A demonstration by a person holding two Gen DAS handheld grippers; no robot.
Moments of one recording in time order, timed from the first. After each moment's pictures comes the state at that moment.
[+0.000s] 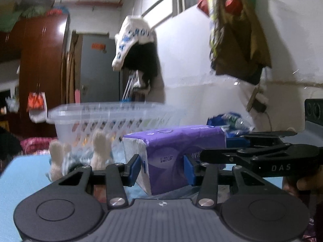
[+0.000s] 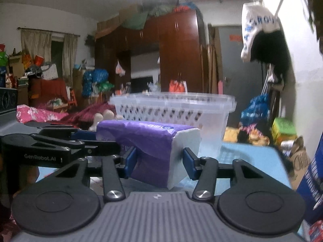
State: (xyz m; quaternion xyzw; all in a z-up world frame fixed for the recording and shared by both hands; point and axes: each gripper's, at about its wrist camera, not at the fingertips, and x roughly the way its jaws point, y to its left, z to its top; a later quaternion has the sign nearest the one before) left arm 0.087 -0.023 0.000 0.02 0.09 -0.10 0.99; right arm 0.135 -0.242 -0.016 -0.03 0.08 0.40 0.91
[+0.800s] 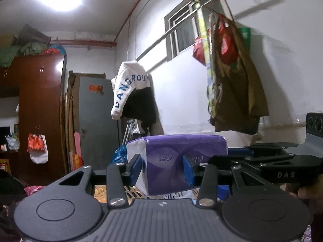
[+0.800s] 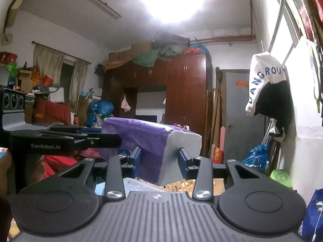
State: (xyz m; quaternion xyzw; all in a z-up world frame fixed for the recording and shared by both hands) left arm 0.100 -0.012 0.125 0.03 -0.01 -0.10 0.99; right arm 0.161 -0.224 0.083 -0.03 -0.02 0.41 0.91
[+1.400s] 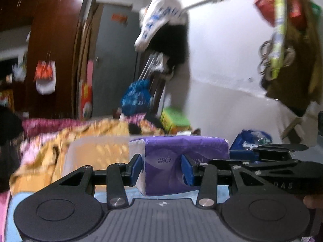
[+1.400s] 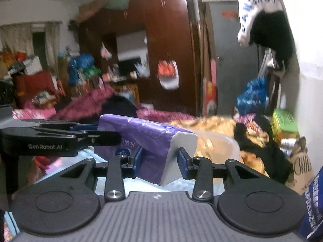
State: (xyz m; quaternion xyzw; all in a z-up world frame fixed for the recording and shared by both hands) left arm 0.271 0.062 0.088 -0.07 0.20 -0.06 0.97; right arm 0.286 -0.153 0.045 -0.04 0.19 0.37 0.91
